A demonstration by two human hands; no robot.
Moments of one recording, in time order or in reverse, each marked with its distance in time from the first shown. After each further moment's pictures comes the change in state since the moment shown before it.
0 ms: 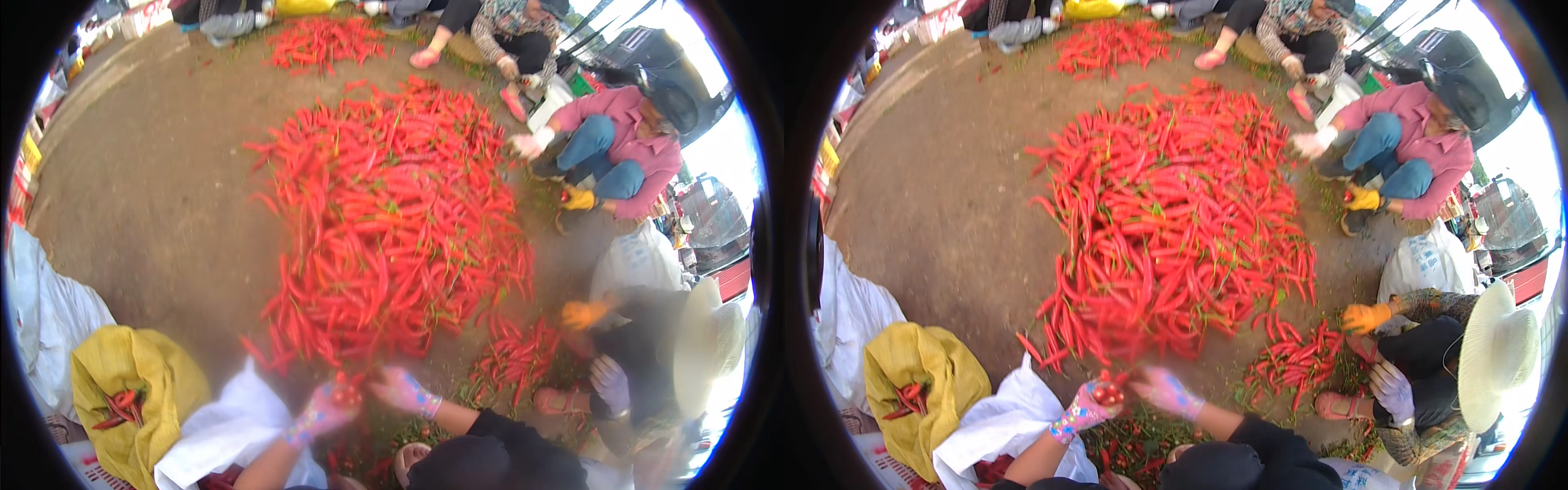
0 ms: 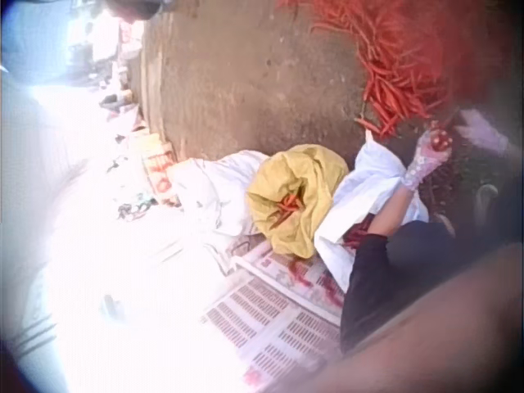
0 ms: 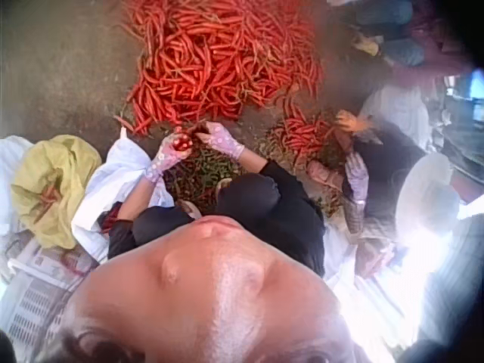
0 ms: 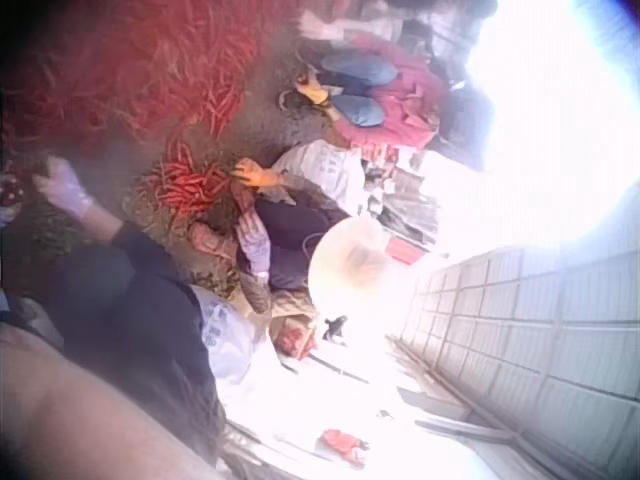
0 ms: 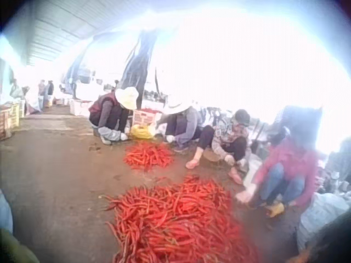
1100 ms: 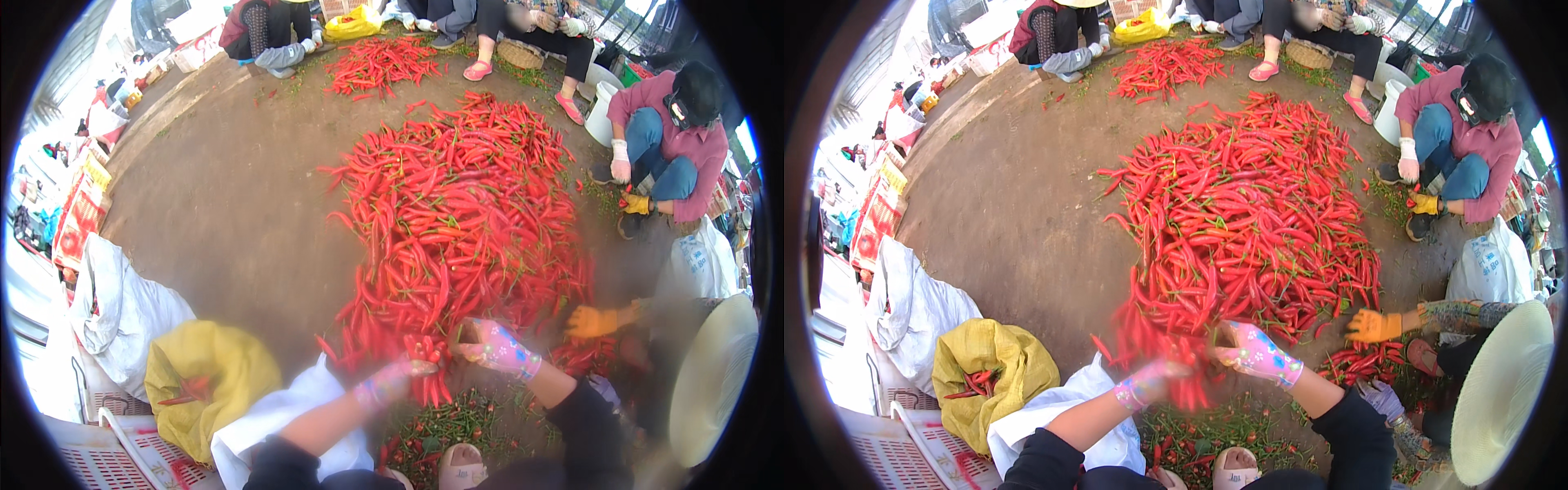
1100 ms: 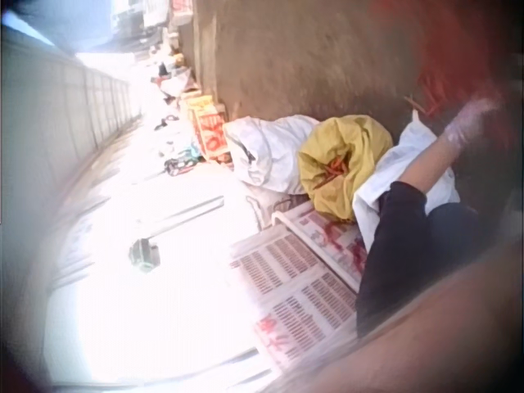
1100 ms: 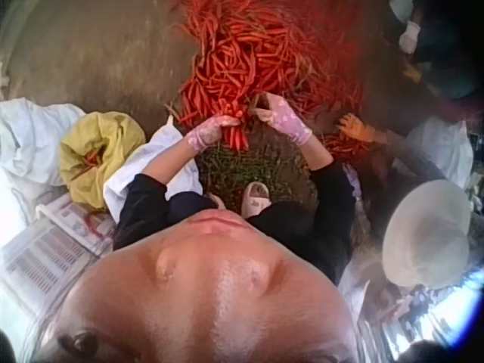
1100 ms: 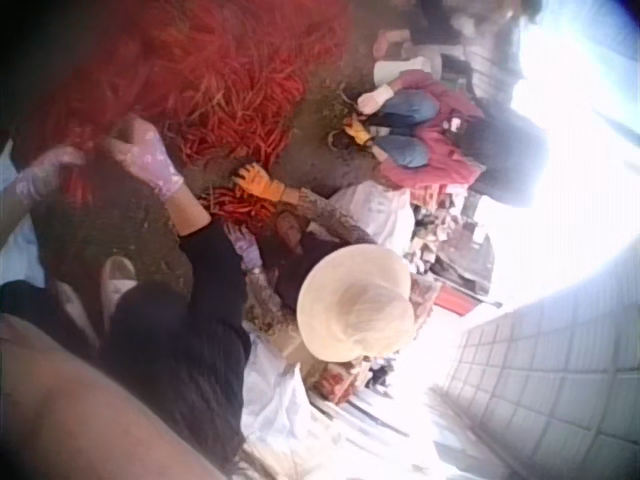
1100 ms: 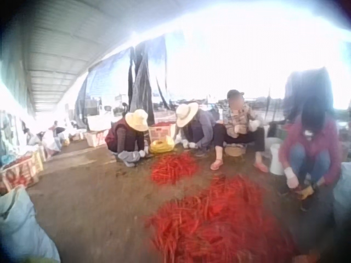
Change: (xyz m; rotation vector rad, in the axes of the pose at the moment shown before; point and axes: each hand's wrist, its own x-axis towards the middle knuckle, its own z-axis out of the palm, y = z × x) left_hand 0.009 0.085 0.072 0.045 -0.364 -0.076; right_hand -0.011 -0.101 -0.114 0.510 -0.054 -0.075
